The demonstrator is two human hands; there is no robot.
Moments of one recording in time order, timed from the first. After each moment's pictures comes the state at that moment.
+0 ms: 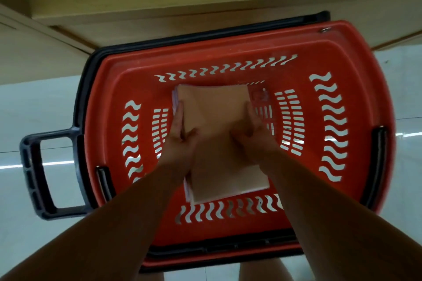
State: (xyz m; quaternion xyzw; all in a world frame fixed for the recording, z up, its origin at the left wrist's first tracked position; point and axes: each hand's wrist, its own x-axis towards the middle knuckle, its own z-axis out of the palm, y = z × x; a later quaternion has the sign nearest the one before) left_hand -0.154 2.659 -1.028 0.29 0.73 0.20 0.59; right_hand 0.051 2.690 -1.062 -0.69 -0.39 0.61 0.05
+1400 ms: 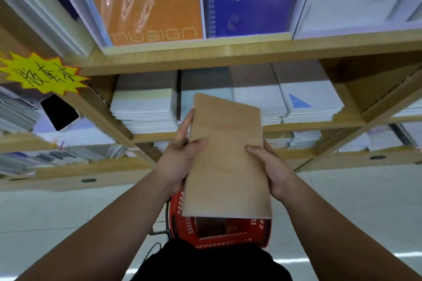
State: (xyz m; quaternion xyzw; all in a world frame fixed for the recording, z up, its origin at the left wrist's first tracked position) left_hand -0.114 2.727 -0.355 0.31 0.54 0.46 0.63; right_hand 0.110 2.744 -0.397 -0.52 -0.23 0.73 0.37
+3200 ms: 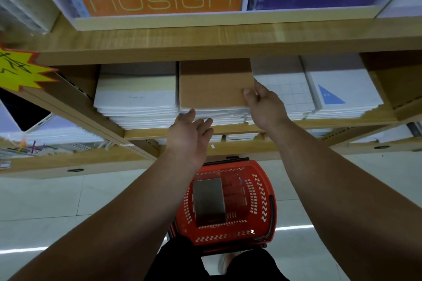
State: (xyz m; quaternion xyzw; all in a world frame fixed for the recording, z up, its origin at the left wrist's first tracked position) left_hand -0.130 2.827 -0.396 -0.06 0.54 0.54 0.64; right_hand 0.038 2.906 -0.430 -0.68 -0.56 0.41 0.23
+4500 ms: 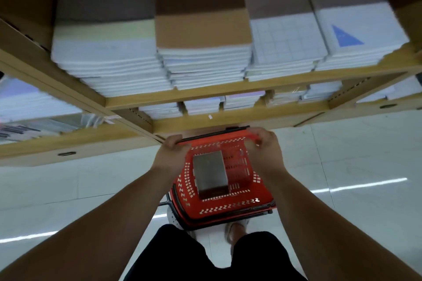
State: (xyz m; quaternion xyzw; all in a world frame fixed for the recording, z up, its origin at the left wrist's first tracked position) left_hand -0.180 2.732 -0.545 0.25 0.77 0.19 0.56; right_hand 0.045 2.736 -0.566 -0.74 -0.45 0.44 0.23
